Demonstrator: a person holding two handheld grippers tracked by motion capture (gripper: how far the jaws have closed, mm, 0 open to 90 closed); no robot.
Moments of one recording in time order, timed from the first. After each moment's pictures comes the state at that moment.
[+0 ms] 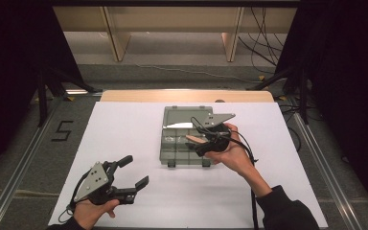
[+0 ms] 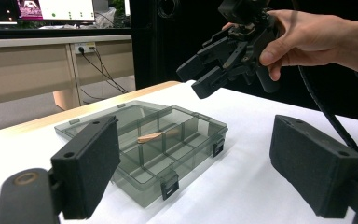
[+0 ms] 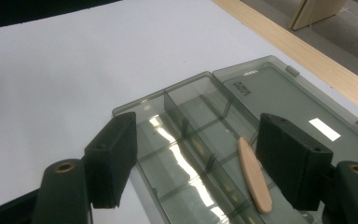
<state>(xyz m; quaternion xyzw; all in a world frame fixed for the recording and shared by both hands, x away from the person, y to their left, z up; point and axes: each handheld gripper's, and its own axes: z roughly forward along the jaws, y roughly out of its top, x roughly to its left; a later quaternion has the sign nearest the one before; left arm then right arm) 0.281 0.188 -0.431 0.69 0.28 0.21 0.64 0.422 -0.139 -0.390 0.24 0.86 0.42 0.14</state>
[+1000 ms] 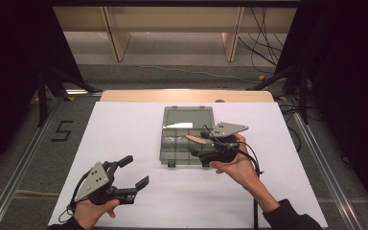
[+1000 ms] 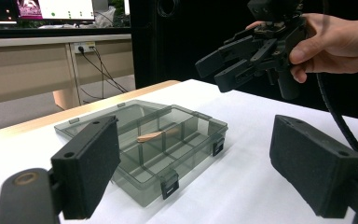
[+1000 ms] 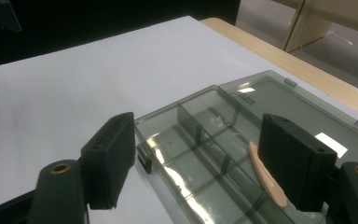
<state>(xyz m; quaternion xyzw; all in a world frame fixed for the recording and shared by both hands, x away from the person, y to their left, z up) 0.281 0.188 -0.431 0.69 0.28 0.21 0.64 0.391 -0.155 -0.393 0.25 0.83 0.48 0.15</state>
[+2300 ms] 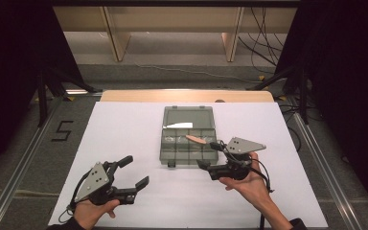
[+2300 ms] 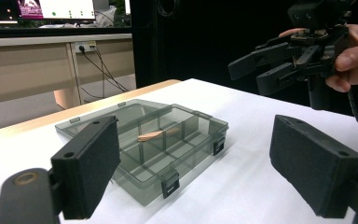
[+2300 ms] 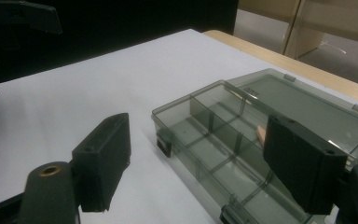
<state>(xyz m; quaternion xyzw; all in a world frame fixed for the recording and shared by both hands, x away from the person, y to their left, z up) 0.281 0.188 -0.431 0.69 0.28 0.21 0.63 0.350 -0.182 -0.406 0.27 0.80 0.52 0.15</state>
